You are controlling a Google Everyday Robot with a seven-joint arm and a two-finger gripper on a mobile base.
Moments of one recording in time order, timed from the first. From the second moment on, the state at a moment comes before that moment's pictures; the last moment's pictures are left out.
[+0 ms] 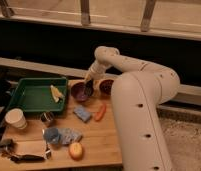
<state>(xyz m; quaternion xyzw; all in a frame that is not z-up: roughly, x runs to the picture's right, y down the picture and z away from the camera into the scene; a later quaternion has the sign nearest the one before) -0.042 -0.052 0.919 -0.33 0.08 0.76 0.56</state>
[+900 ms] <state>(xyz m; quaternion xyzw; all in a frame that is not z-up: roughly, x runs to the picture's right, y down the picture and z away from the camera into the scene) -0.068 -0.027 0.920 -0.35 0.08 0.75 0.56</state>
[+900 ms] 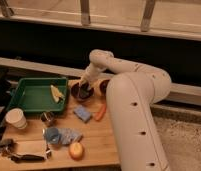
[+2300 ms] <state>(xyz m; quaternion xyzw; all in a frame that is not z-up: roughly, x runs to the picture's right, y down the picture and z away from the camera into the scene) -0.066 -0.033 0.921 -0.36 0.08 0.75 0.55</state>
